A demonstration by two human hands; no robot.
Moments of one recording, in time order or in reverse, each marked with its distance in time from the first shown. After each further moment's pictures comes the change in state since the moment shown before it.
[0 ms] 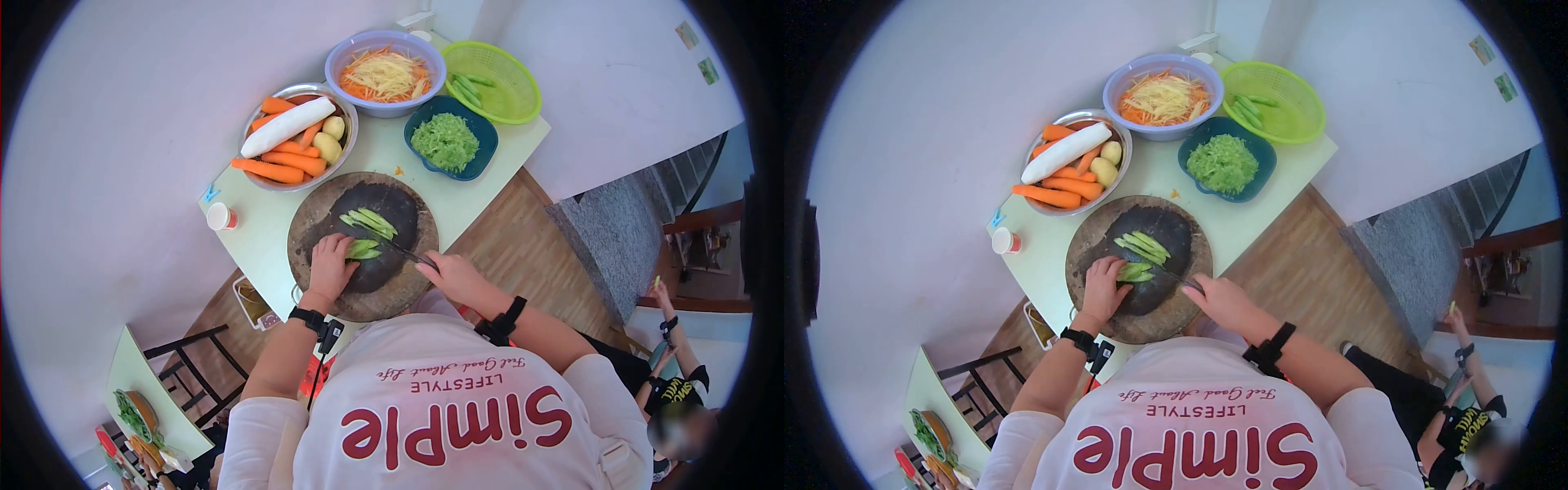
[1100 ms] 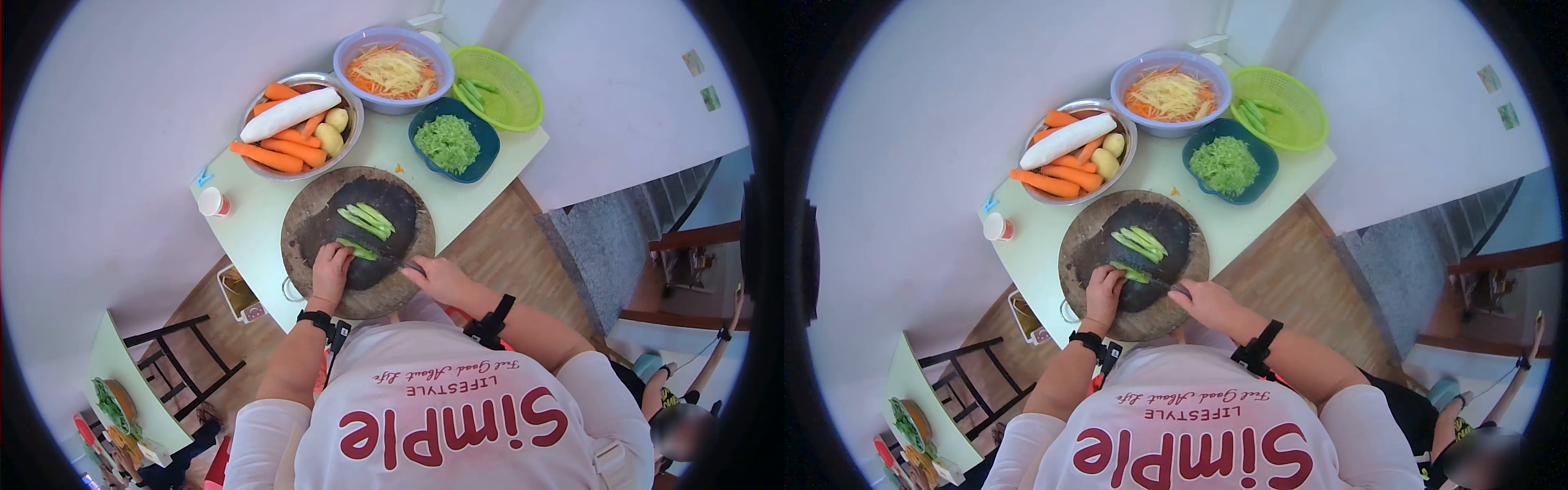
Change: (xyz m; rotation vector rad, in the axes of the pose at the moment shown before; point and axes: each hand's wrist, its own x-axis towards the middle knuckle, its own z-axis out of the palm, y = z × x) left_hand -0.025 0.001 0.038 -0.182 0.272 -0.072; right_hand 0.010 -0.006 0.017 -0.047 -0.116 0.025
